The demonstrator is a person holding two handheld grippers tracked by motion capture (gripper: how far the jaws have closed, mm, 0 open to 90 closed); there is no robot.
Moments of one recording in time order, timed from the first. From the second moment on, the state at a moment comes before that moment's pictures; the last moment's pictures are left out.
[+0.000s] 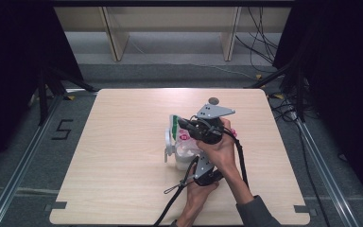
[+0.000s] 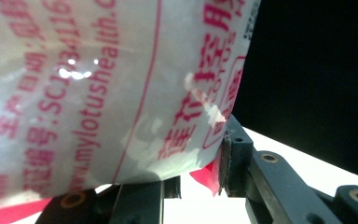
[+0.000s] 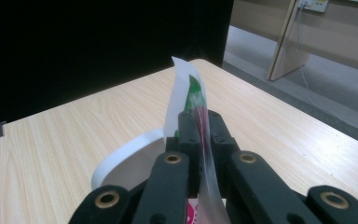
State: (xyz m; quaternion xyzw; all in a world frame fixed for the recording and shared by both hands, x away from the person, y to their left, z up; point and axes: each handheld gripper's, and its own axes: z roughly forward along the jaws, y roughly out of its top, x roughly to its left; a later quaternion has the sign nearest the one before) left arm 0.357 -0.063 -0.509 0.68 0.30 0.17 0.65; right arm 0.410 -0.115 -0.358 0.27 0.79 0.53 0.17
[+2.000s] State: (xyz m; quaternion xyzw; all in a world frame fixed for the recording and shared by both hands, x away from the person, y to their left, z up) left arm 0.356 -0.062 -0.509 0.67 0.30 0.17 0.66; right arm 0.407 -0.115 -0.358 0.27 0.79 0.52 0.16
